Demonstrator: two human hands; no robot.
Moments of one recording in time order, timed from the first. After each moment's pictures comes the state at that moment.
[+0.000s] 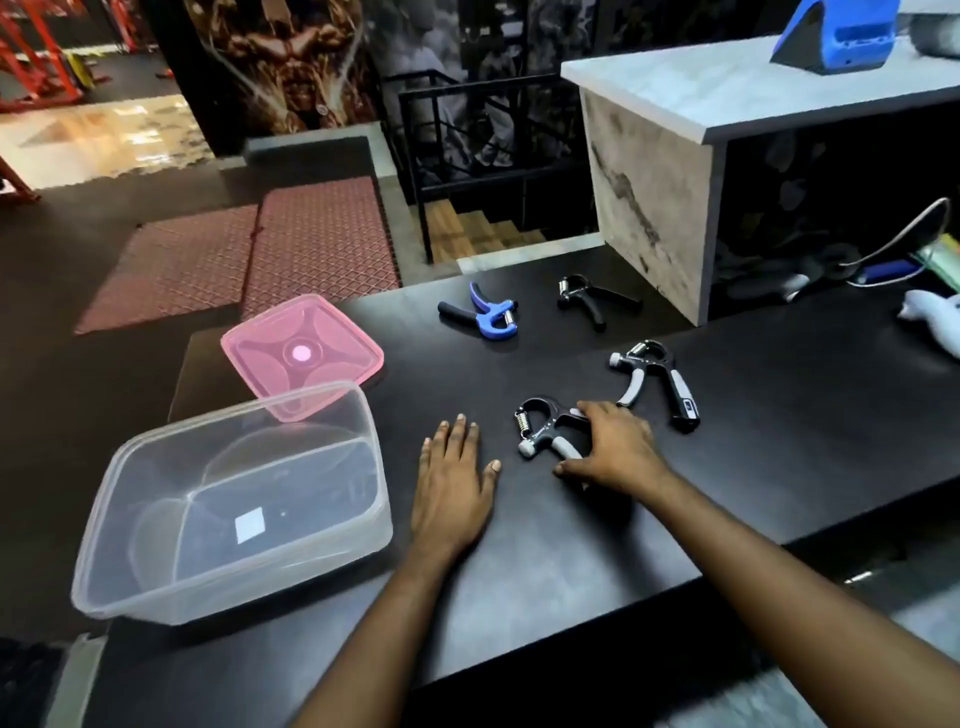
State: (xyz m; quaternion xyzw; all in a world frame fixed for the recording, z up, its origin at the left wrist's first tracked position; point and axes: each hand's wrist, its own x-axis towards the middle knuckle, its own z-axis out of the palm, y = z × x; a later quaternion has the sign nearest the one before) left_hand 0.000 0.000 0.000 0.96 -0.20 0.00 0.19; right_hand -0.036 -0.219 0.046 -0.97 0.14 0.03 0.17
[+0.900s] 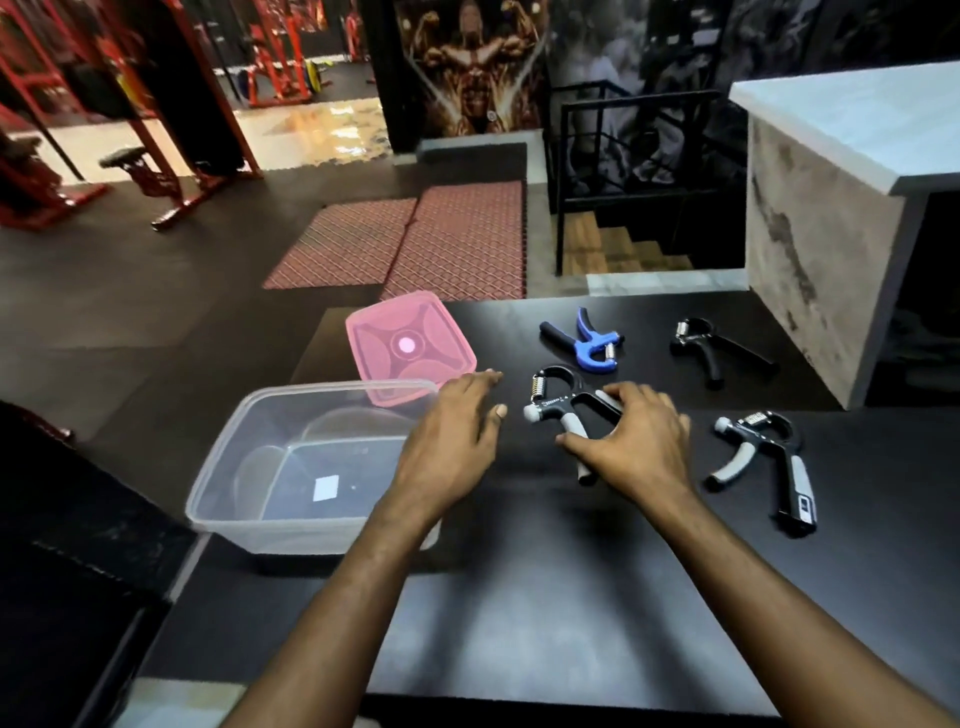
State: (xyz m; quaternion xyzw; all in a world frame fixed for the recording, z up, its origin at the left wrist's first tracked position) left_hand 0.009 0.034 0.127 0.94 -0.13 0.11 0.28; right_hand 0.013 -0.176 0.100 -0.95 0.08 -0.14 0.28
